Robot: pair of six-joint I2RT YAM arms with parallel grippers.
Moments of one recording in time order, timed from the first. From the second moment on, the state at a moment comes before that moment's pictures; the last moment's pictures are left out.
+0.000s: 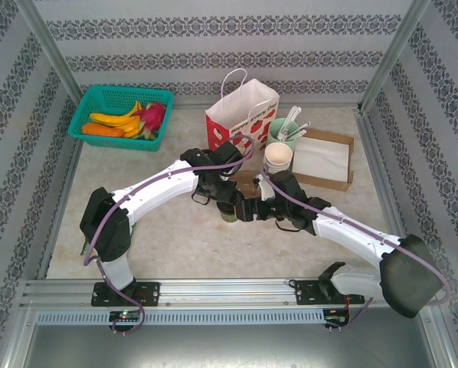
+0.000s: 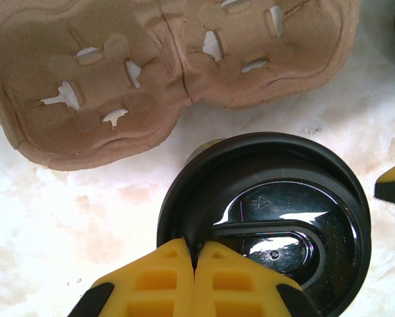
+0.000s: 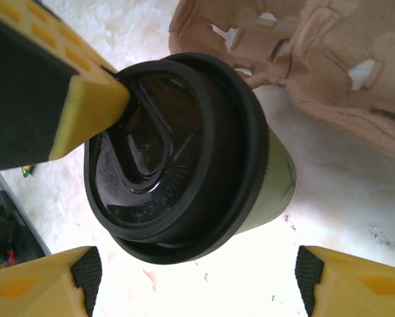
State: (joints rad) left arm -0.77 1.77 1.52 -1.02 -0.02 -0.43; right arm 0.62 1.21 0.65 -0.19 -0.41 0.47
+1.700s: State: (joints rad) left arm -0.77 1.78 1.51 -0.93 -0.08 -0.52; right arm 0.52 1.28 0.67 -0.16 -0.42 0.72
